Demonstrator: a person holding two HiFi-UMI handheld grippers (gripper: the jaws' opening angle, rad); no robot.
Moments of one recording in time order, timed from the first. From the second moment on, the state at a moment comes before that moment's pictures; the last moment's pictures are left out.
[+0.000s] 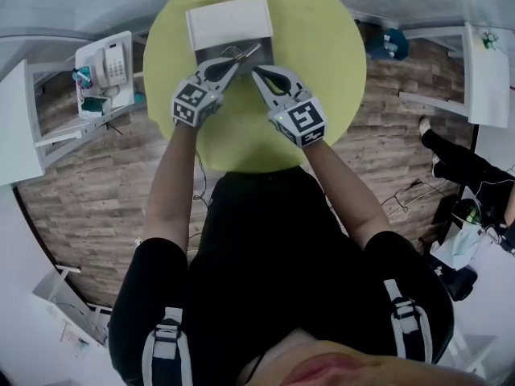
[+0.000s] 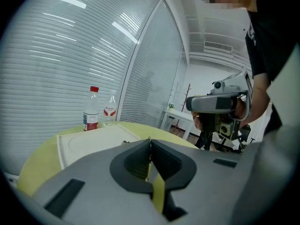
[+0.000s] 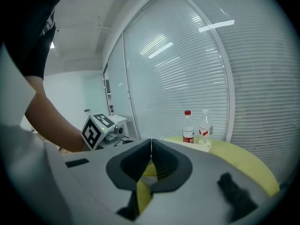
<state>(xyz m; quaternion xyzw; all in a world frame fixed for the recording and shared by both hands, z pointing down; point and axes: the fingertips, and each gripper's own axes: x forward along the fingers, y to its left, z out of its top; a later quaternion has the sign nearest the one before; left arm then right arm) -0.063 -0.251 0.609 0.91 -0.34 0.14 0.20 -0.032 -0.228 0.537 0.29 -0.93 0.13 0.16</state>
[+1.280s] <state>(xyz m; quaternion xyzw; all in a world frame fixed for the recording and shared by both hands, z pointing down) -0.034 -0.296 0.676 0.89 -0.33 0.19 0.25 -0.013 -0.260 0.575 0.29 -0.93 0.16 0.18</state>
